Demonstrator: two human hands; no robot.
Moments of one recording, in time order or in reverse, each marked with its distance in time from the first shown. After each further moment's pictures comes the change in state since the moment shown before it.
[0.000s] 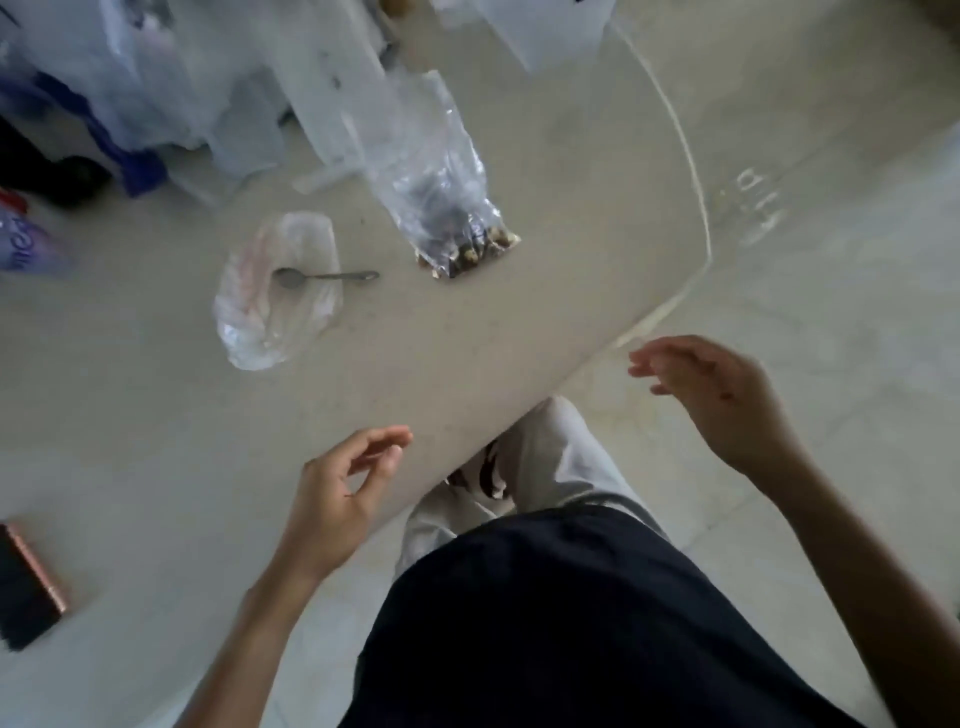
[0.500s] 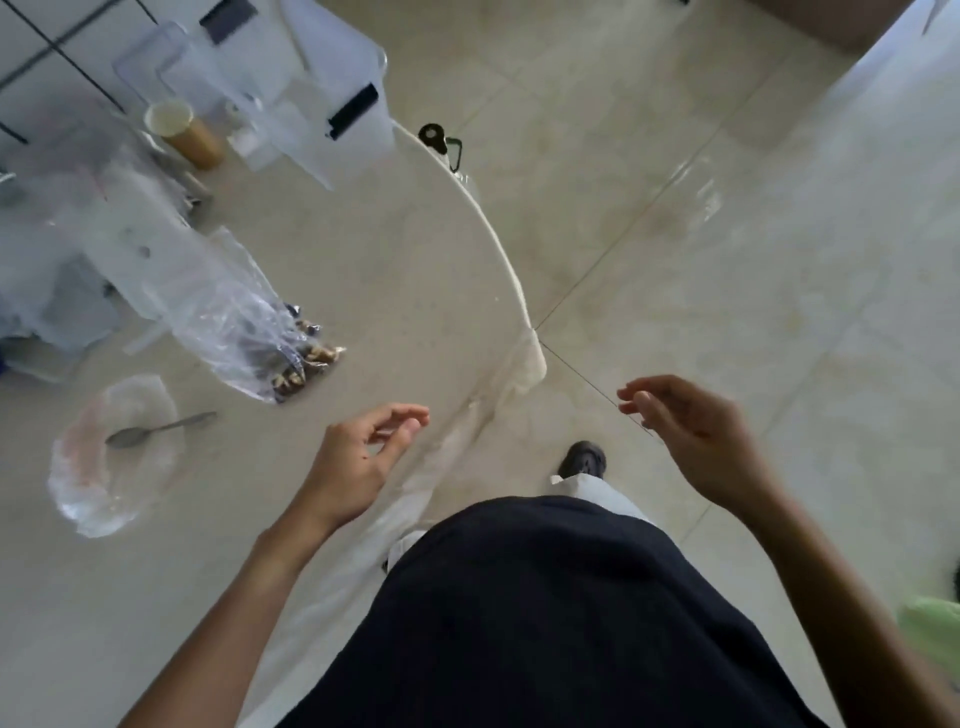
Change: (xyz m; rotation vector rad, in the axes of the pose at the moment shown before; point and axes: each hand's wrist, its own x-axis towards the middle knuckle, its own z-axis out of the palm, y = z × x) left_hand 0.136 0.171 0.173 0.178 -0.278 0.169; right_hand 0.006 0.082 -0.196 0.029 0.182 0.095
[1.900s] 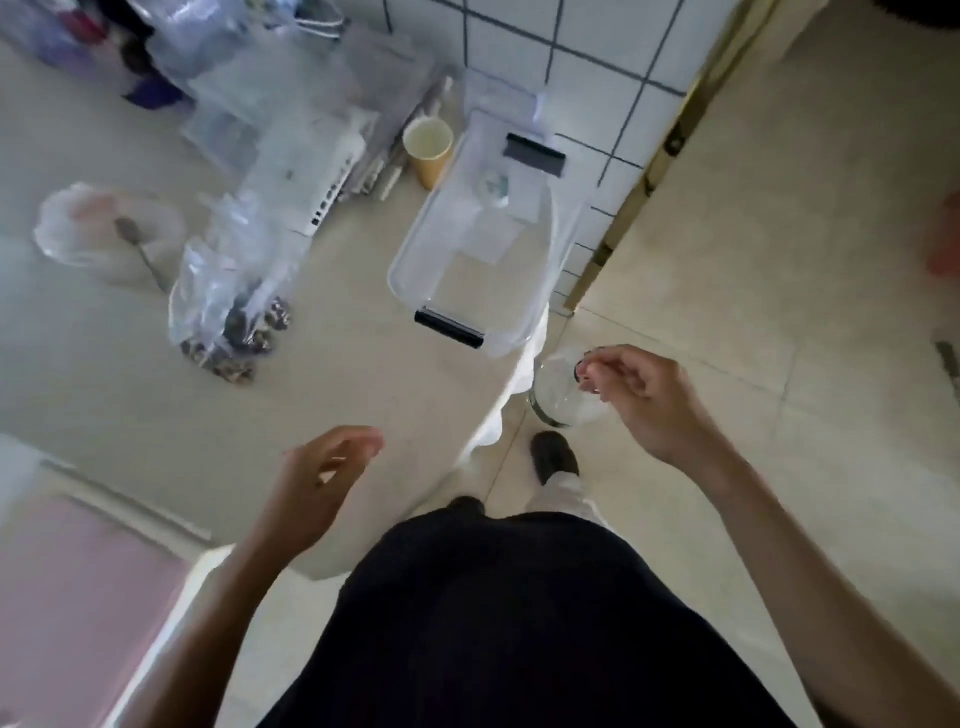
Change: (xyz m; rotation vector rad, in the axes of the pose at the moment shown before) left_hand 0.306 0.132 0.060 -0.378 1.069 -0.659; right_hand 0.646 -0.236 0.058 -0.450 -1.125 -0.502
